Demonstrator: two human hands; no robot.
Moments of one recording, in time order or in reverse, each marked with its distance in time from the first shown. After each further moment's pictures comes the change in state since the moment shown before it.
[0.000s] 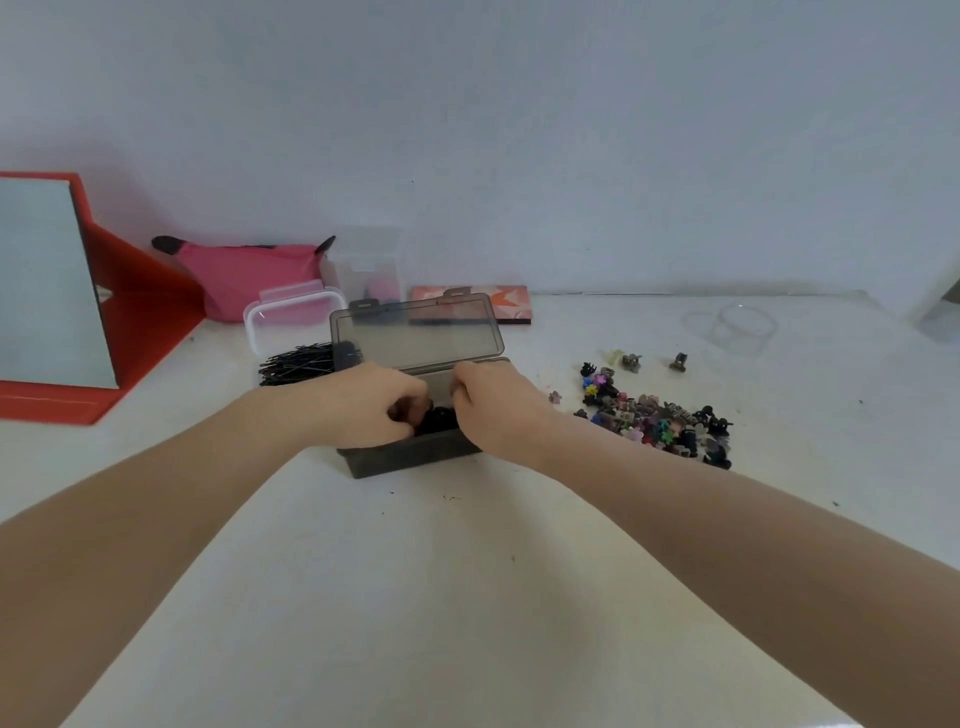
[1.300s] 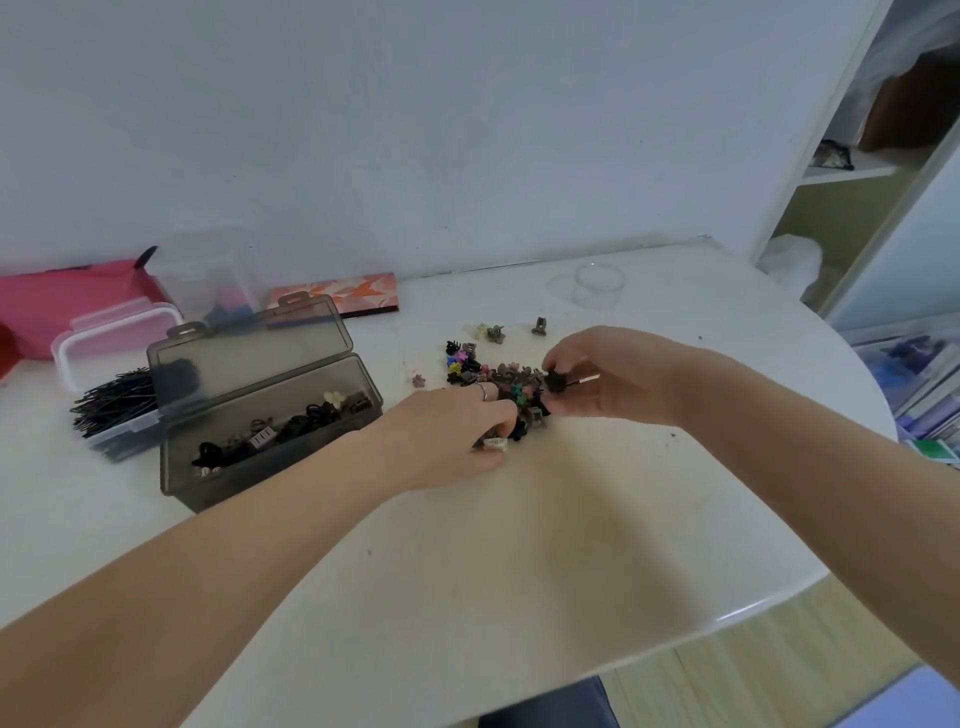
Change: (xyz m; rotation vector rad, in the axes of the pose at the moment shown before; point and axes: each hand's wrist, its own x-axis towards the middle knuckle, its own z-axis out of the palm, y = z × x) left_hand 0.077 0.173 0.065 0.192 0.157 0.403; right_hand -0.113 0.172 -0.119 1.222 -0.074 0.685
